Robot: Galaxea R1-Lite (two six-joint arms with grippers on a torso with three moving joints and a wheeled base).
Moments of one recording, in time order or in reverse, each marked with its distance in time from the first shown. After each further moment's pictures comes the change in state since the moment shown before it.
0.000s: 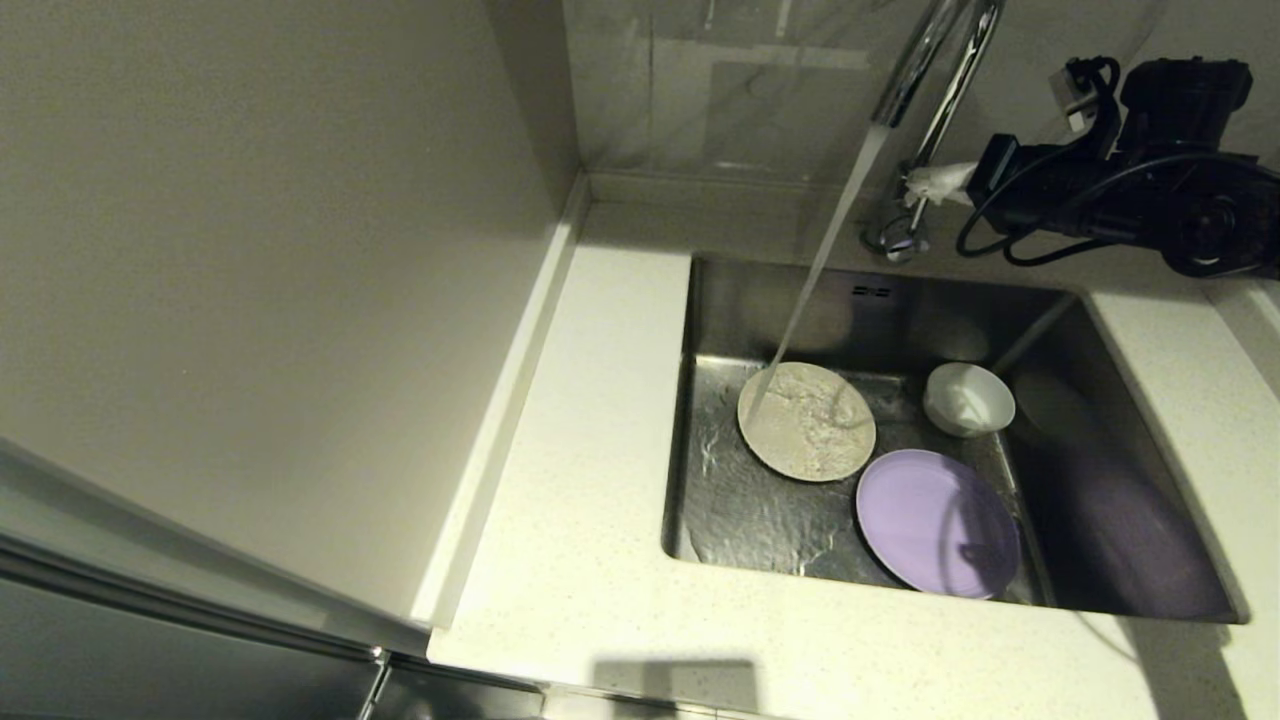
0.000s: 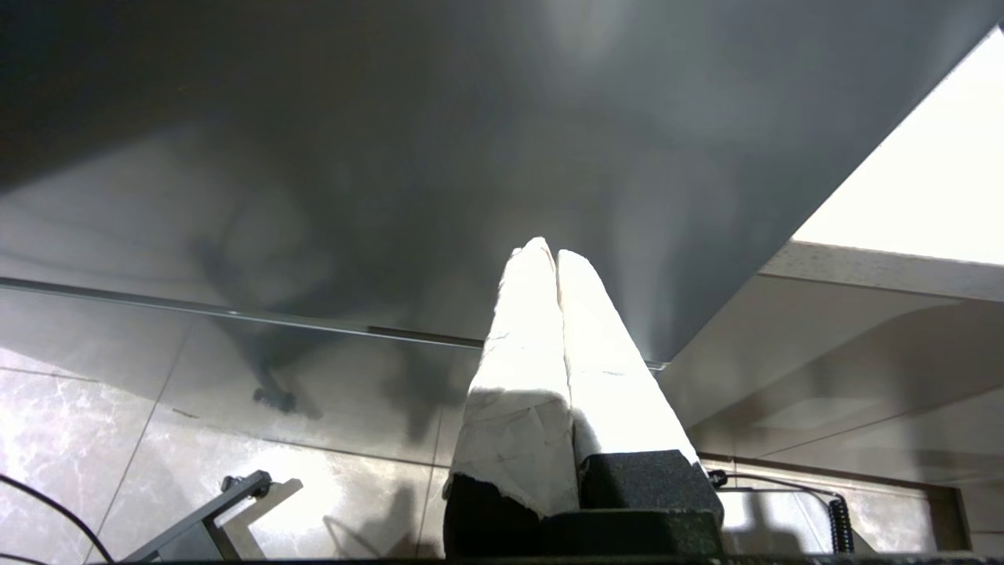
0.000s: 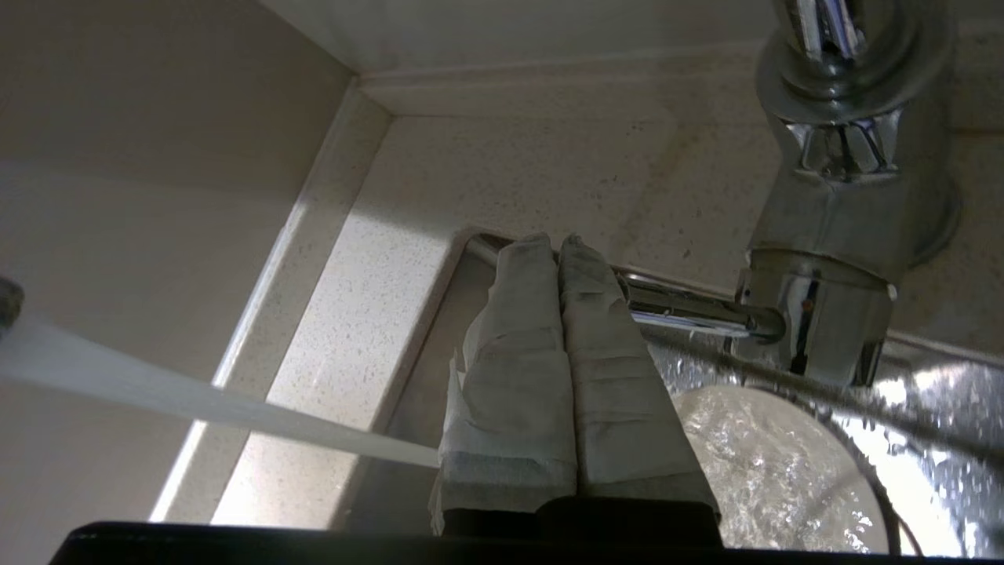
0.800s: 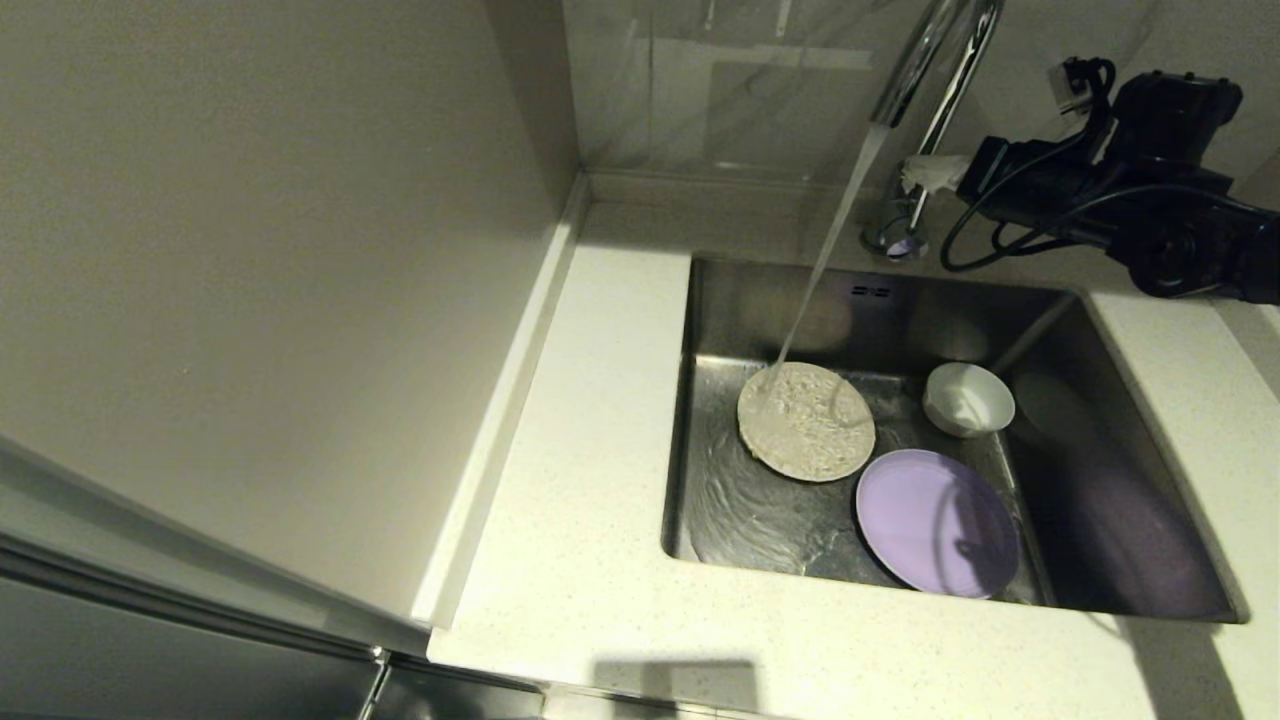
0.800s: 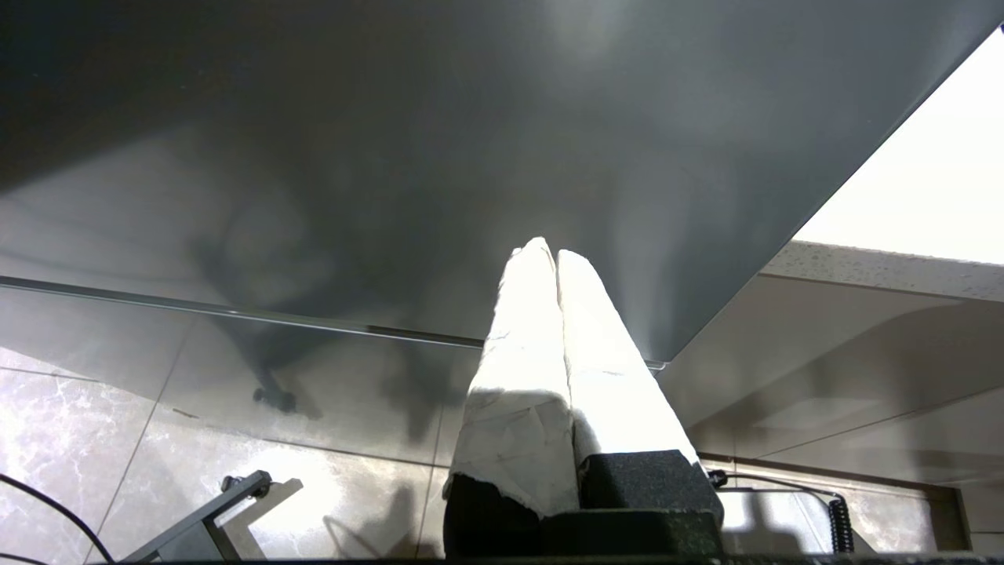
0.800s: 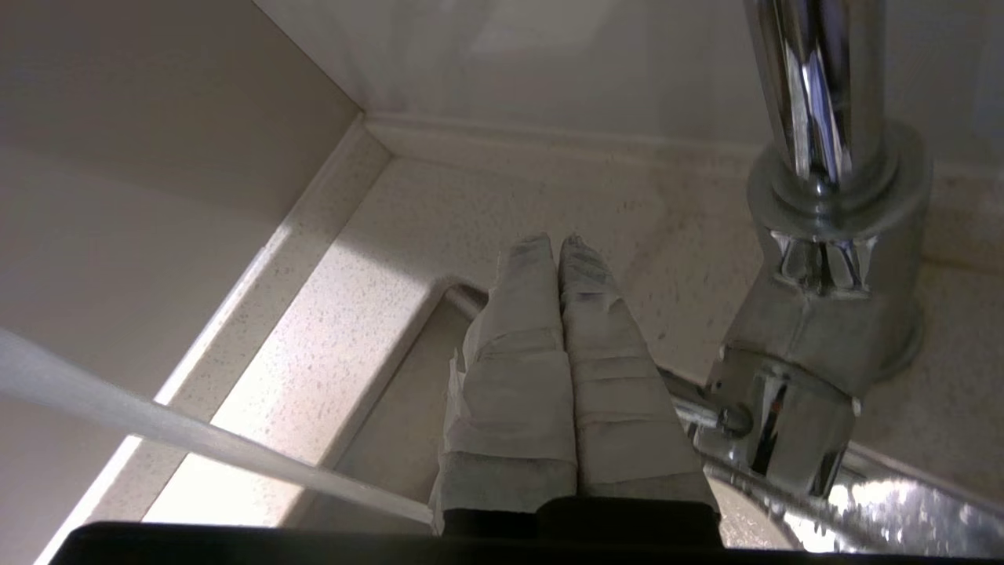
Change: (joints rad) left arm 0.000 0.000 0.000 0.000 0.000 0.000; right arm -0.004 0.058 0.001 -0.203 0.015 -0.052
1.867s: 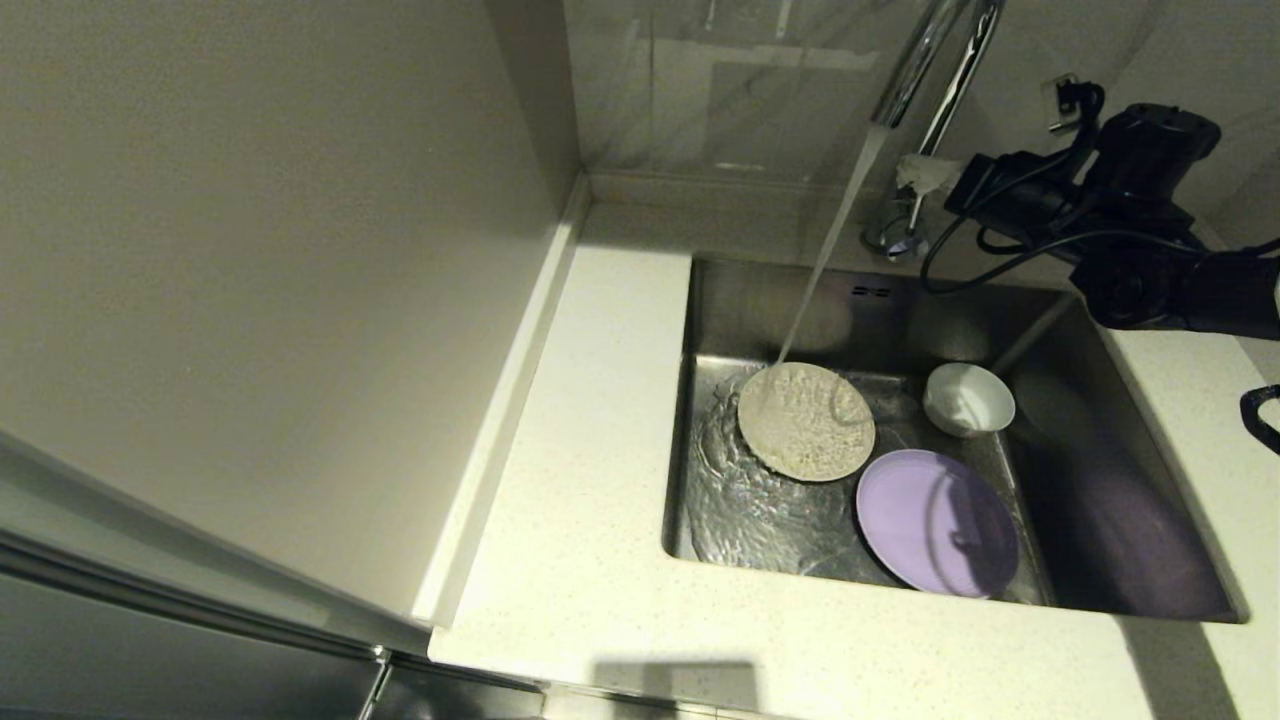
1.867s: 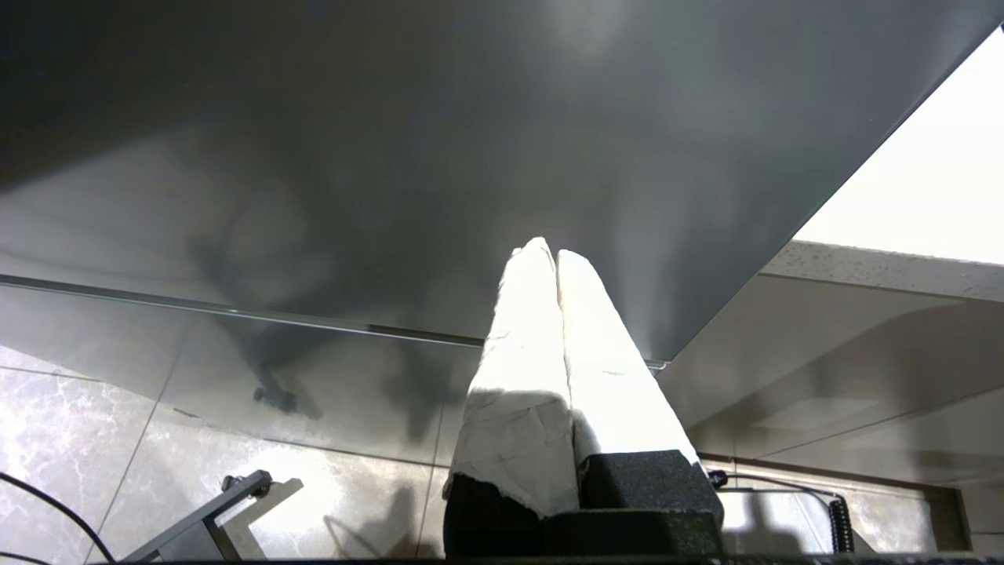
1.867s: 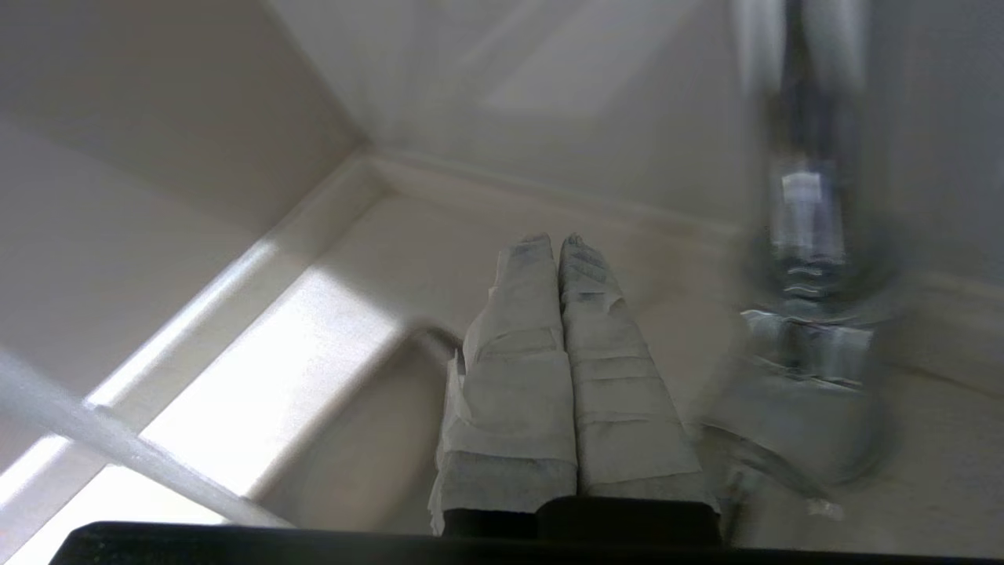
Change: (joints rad) left arm 0.000 0.000 0.000 0.000 0.001 0.000; right arm -0.010 0.089 0.000 -0.269 0.034 -0.027
